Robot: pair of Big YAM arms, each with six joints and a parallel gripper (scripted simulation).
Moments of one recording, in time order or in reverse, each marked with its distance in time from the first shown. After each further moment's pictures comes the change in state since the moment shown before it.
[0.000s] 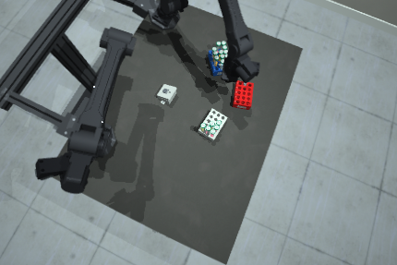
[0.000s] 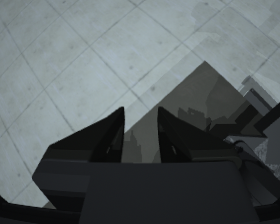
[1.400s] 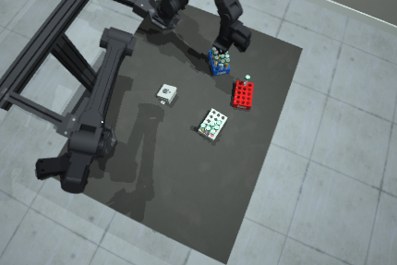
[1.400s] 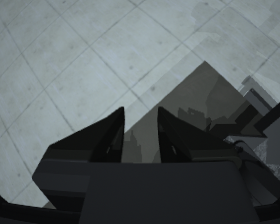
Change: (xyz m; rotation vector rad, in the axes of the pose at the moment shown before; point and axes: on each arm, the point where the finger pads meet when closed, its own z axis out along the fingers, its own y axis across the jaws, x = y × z) left arm 0.045 0.139 0.001 0.000 0.003 0.380; right arm 0.000 0.000 0.000 0.000 0.000 0.000
